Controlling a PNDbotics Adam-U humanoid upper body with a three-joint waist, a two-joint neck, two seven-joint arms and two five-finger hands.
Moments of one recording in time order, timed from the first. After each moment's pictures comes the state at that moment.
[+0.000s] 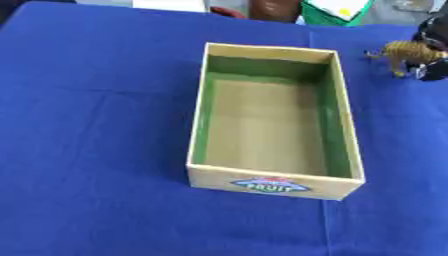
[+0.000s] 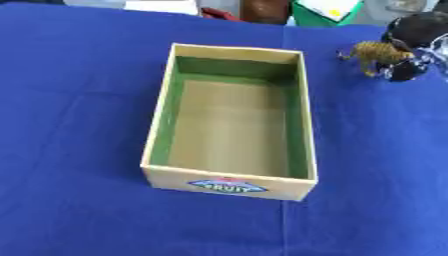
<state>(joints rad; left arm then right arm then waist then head) -0.32 0.33 0.10 -1.98 -0.27 -0.18 0.71 -1.07 -0.77 0.06 -0.74 1.47 -0.35 0.15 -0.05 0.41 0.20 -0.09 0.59</state>
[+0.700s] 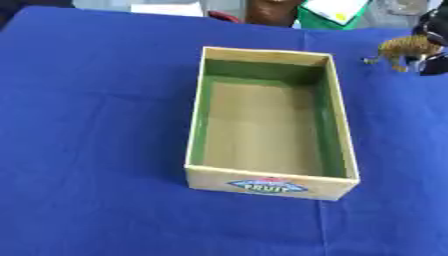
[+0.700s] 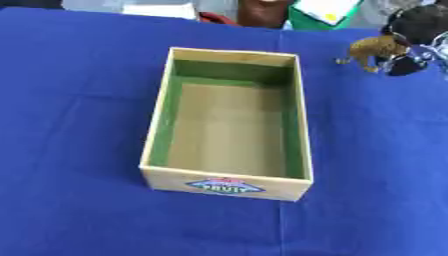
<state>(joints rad) -0.31 0.33 0.10 -1.98 -0.27 -0.18 0.71 -1.07 -0.78 0.06 -0.79 1.41 -0.34 0.10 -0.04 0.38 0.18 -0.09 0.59</state>
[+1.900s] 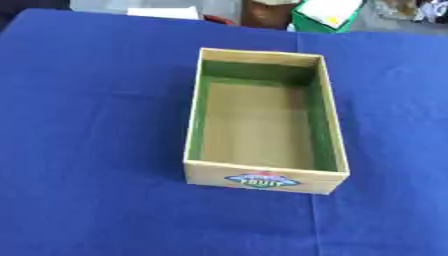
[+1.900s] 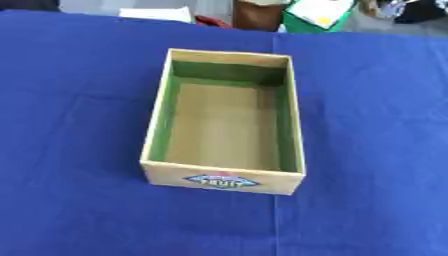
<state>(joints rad) -0.31 0.34 0.10 -1.98 -0.27 -0.18 0.71 -0.94 -0.92 0.14 -1.34 0.90 -0.23 0.19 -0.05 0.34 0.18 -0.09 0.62</state>
